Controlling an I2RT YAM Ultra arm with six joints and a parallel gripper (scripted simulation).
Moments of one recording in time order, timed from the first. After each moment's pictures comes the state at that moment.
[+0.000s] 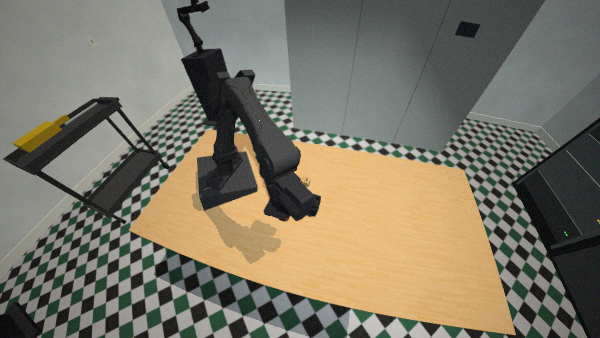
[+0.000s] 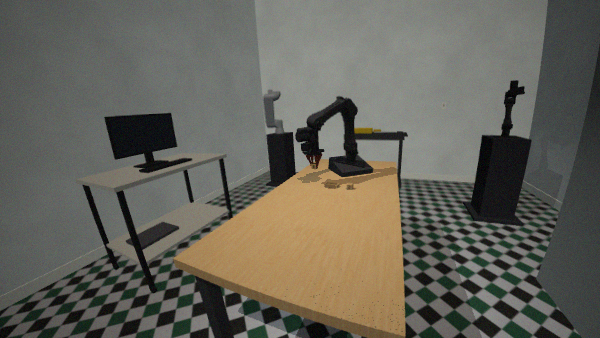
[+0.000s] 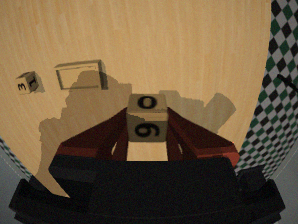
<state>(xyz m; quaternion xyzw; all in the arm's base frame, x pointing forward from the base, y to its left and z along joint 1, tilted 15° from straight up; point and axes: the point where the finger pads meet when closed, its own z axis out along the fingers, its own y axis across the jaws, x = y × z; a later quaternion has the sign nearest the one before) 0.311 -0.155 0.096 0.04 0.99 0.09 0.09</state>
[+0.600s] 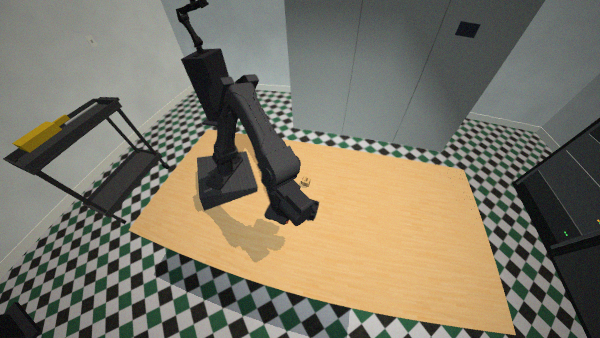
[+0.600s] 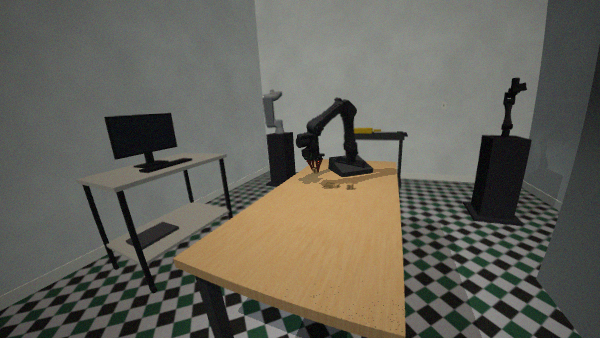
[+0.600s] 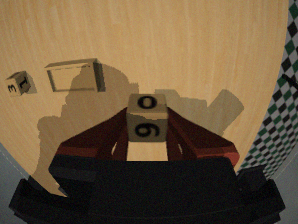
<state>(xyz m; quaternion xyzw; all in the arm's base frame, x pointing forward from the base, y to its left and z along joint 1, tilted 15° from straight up) 0.310 -0.147 0.068 0.04 0.99 0.09 0.08</state>
